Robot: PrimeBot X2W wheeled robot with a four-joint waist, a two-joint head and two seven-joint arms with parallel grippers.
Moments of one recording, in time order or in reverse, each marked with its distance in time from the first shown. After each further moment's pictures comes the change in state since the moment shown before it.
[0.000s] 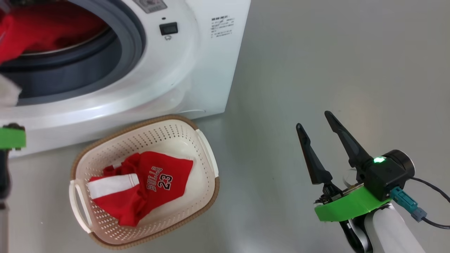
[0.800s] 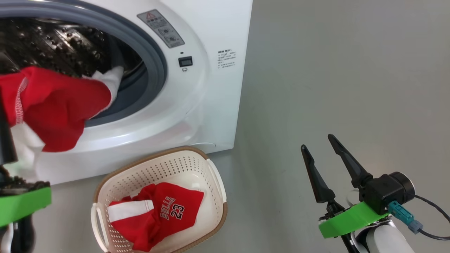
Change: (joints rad) left arm 0.345 -0.153 0.145 -0.426 0.142 -0.009 -0.001; right arm 0.080 0.000 -0.021 0.050 0.000 0.000 0.000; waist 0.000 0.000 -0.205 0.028
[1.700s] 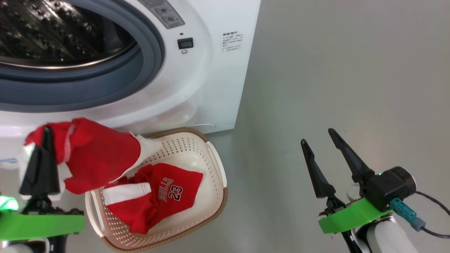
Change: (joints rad) left arm 0.117 -0.036 -0.077 0.084 -0.080 0.001 0.011; right arm -0.010 0.000 0.001 -0.023 0.000 0.000 0.000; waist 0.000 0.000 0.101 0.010
